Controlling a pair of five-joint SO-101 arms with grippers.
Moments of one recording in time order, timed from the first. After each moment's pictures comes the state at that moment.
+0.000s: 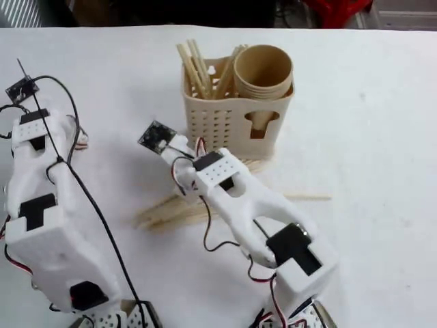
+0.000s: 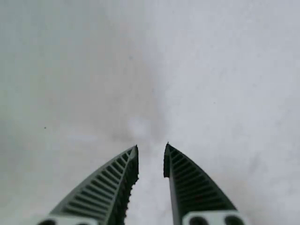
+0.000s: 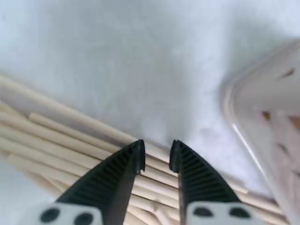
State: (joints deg) left arm -28.1 23.7 4.4 55.6 21.1; right arm -37.4 11.3 25.5 44.6 24.8
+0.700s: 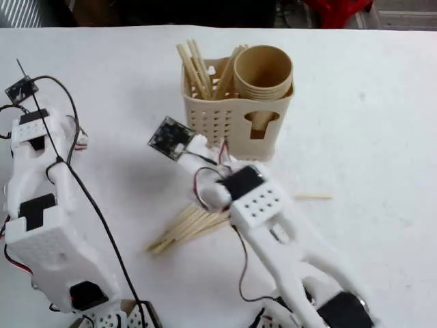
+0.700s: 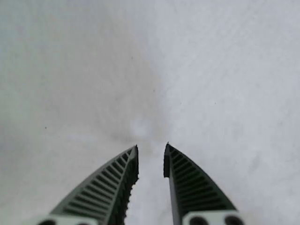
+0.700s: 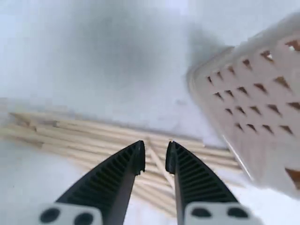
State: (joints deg) left arm -28.2 23.7 4.4 55.6 21.1; right arm -36.4 -23.8 36.1 56.8 26.4
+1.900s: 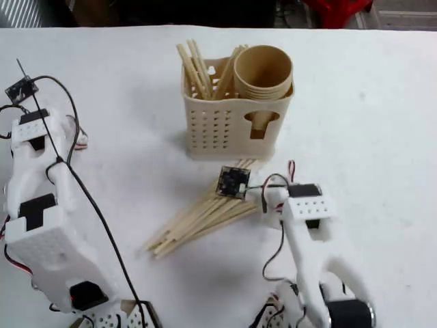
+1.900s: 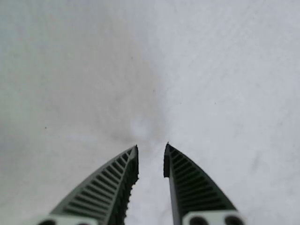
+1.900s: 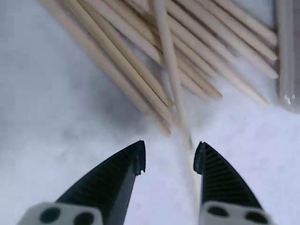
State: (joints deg) left arm -28.2 23.7 4.4 55.6 21.1; right arm -8.4 -24.7 59.4 48.2 72.7
